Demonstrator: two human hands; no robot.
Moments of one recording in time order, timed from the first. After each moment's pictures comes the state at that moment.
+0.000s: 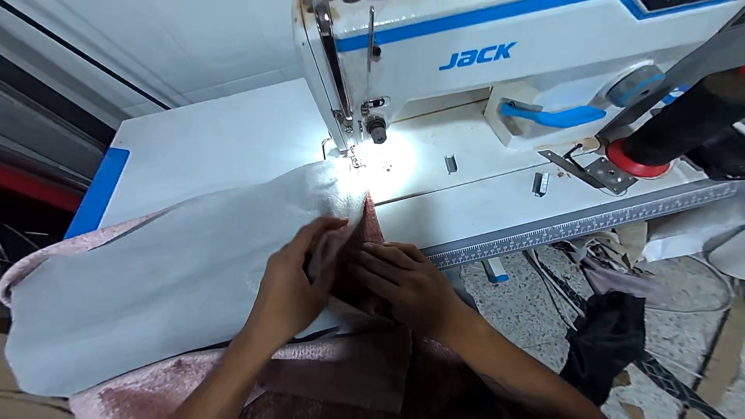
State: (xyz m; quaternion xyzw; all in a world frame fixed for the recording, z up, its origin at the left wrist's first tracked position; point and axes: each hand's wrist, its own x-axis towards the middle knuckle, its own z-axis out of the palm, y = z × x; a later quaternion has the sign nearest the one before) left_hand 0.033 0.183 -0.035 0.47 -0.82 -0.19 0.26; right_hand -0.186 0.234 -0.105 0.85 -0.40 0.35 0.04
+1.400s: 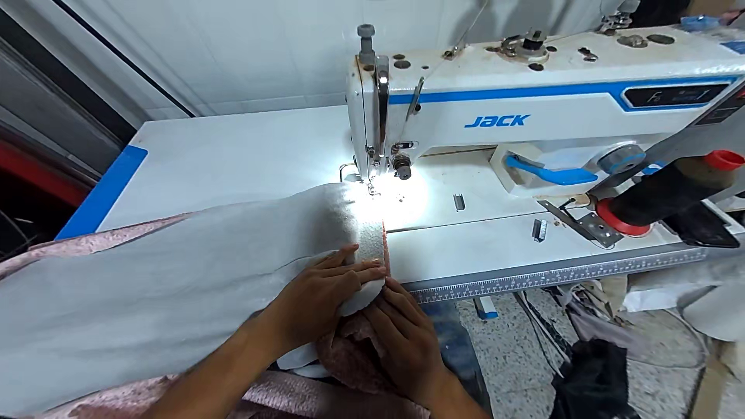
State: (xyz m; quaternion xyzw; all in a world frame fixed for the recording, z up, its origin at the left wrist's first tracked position) left_hand 0.039 0.155 -0.054 0.18 -0.95 -0.12 0.24; right_hand -0.146 0.257 -0.120 0.74 -0.44 0.51 0.03
